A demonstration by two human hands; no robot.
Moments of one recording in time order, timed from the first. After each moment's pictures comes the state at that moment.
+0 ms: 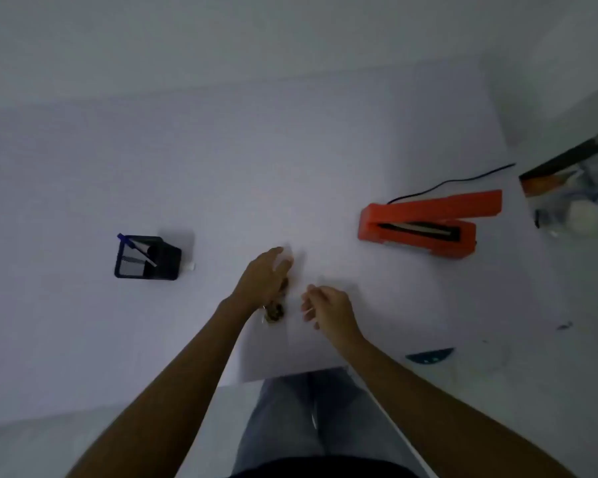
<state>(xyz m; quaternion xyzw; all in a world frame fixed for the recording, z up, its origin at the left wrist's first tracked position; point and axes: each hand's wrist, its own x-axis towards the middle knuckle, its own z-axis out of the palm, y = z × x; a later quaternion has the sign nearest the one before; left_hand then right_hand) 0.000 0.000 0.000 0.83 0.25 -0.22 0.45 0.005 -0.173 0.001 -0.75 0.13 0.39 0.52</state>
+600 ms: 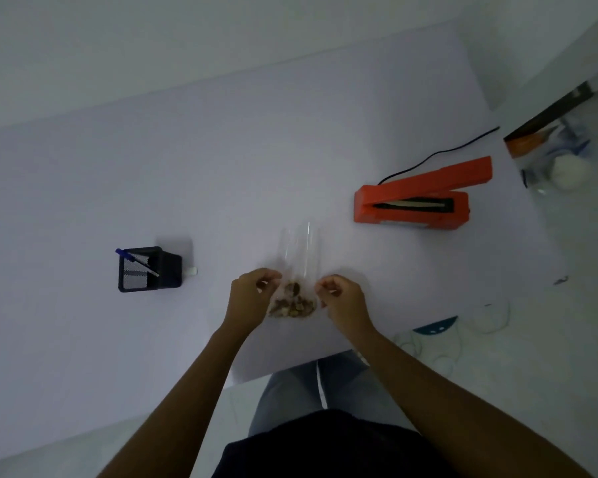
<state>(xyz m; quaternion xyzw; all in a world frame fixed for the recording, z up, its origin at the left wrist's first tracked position) -0.045 0.017 0.005 0.87 0.21 -0.11 0.44 -0.005 -0.183 -0.016 -0.80 0.10 0.29 0.52</state>
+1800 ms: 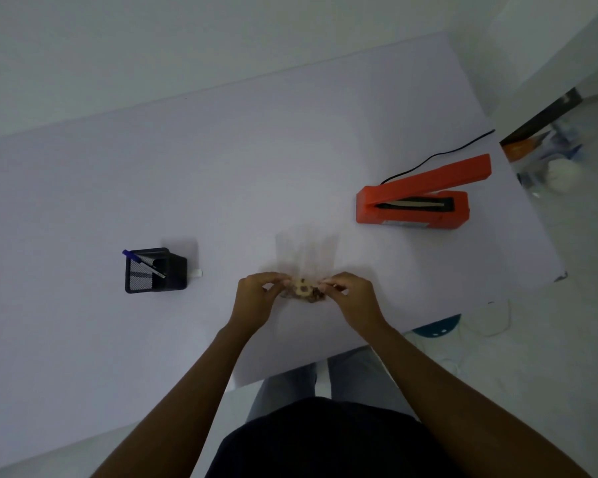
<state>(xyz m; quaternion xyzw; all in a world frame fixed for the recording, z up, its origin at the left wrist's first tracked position) -0.051 0.020 -0.015 0.86 0.15 -0.06 0.48 0.001 -0.199 -0.033 -0.84 -0.07 0.20 0.50</state>
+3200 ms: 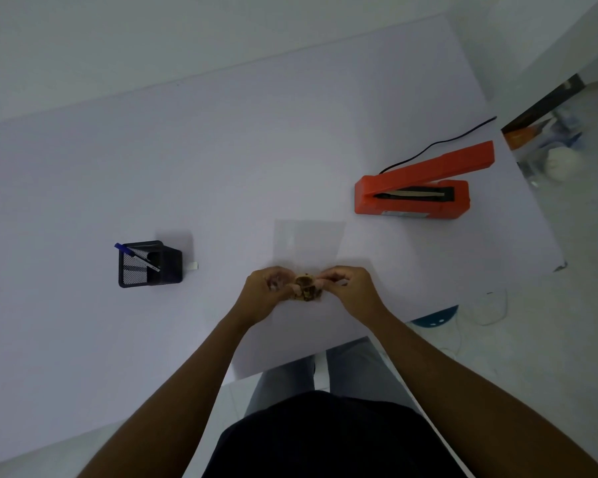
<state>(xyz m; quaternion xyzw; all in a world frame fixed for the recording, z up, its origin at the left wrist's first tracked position) -0.050 0.021 -0.040 0.80 0.13 -0.17 0.56 0.007 -0.201 -0.041 -0.79 -0.03 0.27 0.55</state>
